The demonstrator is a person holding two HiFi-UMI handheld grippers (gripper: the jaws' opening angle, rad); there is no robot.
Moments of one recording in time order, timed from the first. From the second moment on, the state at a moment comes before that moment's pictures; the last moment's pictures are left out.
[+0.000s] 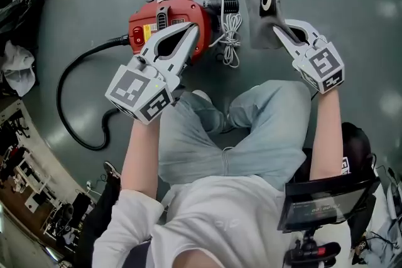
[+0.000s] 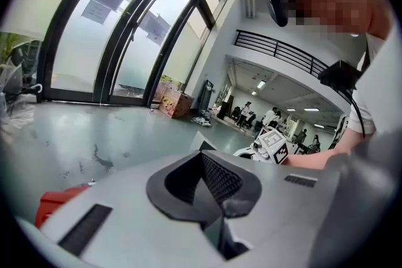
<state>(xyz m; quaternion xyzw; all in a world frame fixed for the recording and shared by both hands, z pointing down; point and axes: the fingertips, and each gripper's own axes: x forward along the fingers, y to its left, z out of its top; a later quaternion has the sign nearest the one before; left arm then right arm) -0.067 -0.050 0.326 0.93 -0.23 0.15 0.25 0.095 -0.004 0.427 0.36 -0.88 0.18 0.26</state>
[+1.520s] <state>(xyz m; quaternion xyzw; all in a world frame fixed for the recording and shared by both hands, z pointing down) 0.024 -0.008 0.505 0.91 -0.22 0.17 0.31 0.025 -0.023 0.530 0.18 -0.96 0.10 0.19</state>
